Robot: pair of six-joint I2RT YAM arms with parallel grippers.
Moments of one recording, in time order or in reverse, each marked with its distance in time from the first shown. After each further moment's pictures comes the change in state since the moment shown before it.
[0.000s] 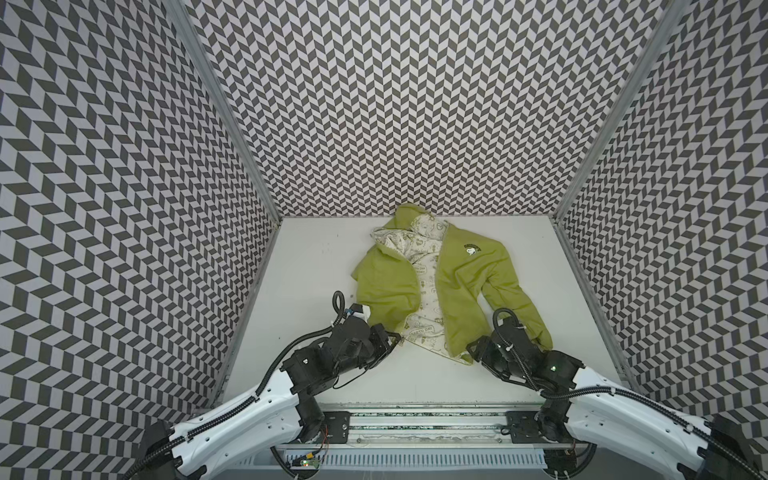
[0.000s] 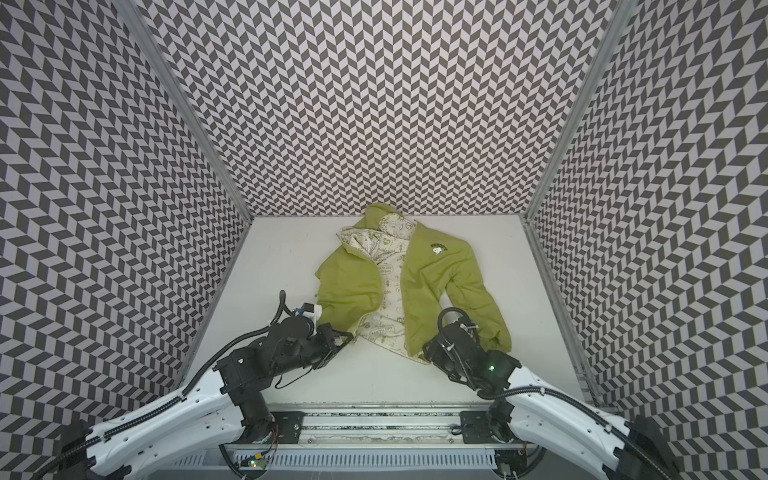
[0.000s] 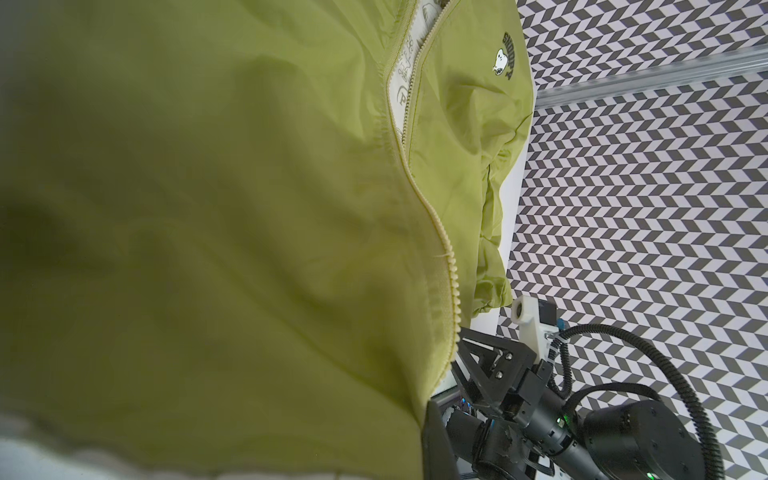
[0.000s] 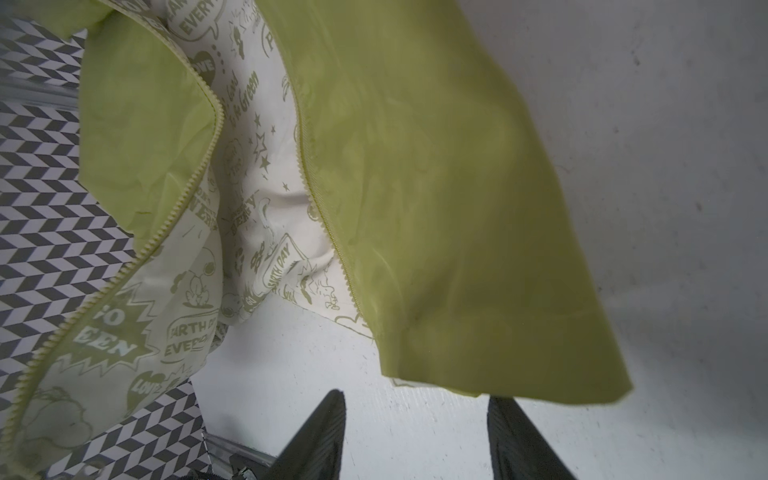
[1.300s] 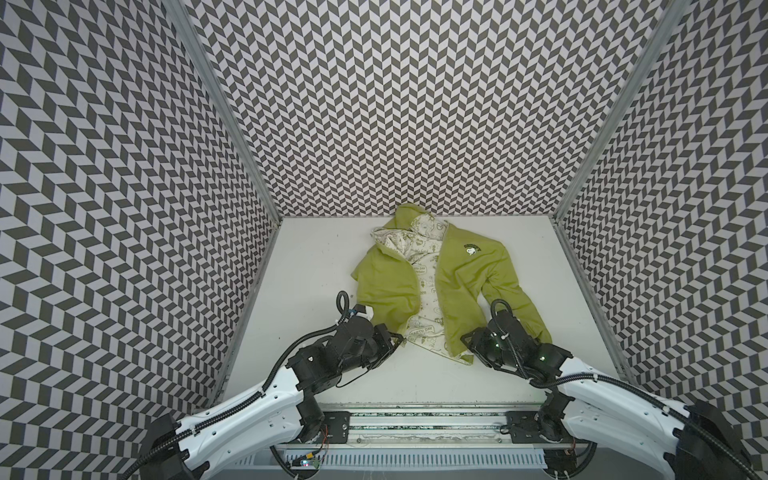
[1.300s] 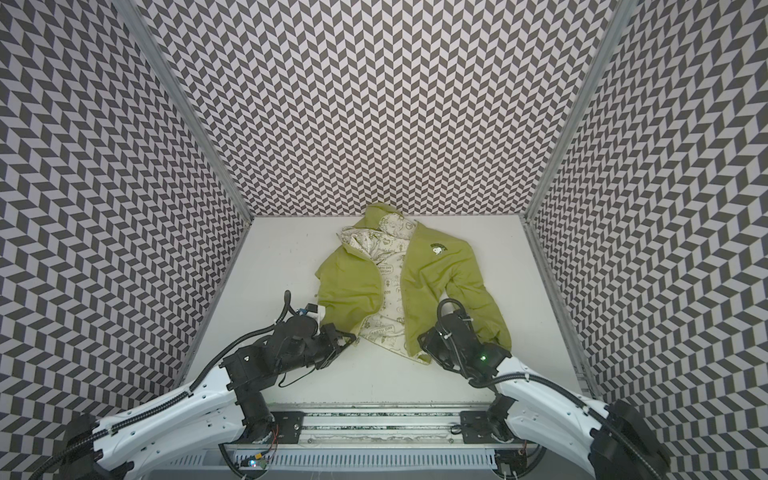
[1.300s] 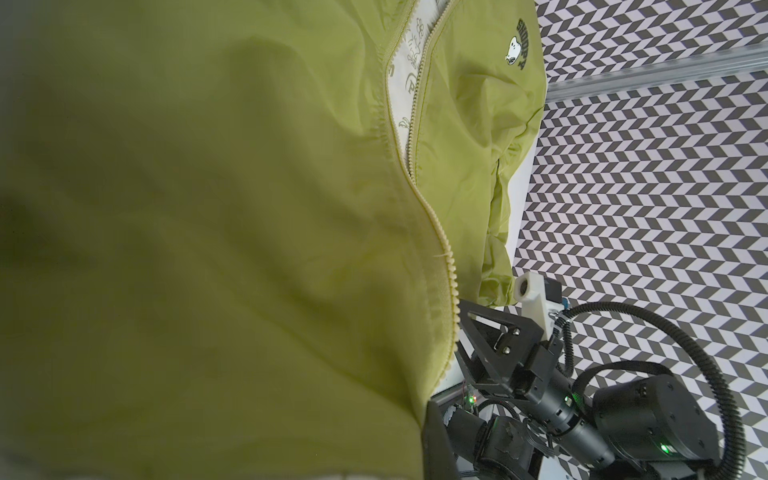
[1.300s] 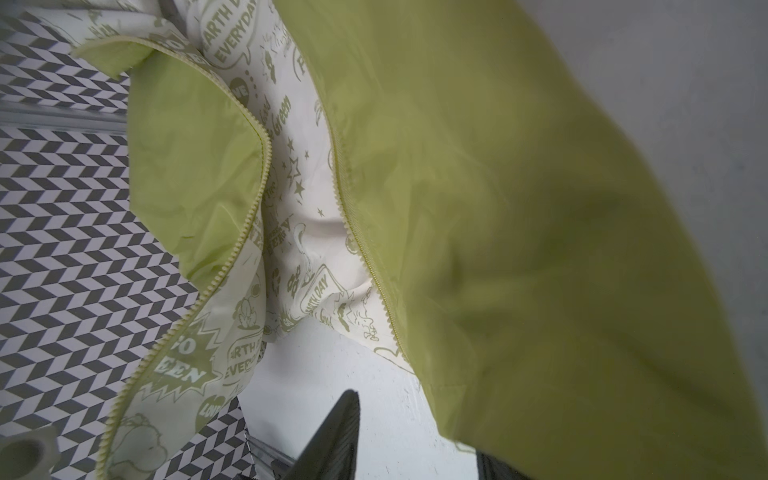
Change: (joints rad) left arm 0.000 0.053 -0.002 0.034 0.018 -0.014; right arm -0.085 0.169 0.008 0.201 -0.105 -0.005
